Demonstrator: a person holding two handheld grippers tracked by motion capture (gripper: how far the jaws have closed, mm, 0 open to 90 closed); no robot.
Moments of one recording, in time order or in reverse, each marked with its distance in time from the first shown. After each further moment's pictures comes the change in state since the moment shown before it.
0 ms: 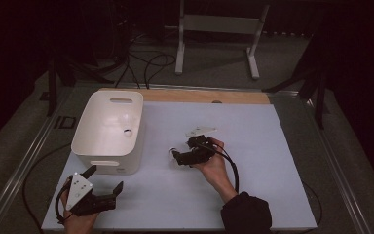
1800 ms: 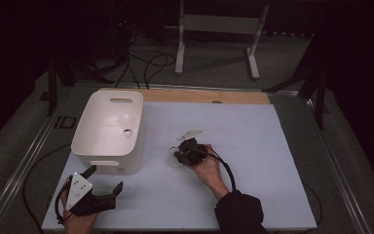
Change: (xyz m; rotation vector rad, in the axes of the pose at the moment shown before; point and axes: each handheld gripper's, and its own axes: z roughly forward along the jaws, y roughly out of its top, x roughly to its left) left arm 0.000 0.000 0.000 0.000 0.002 -0.001; right arm 0.005 -0.009 0.034 0.098 -0.015 -0.064
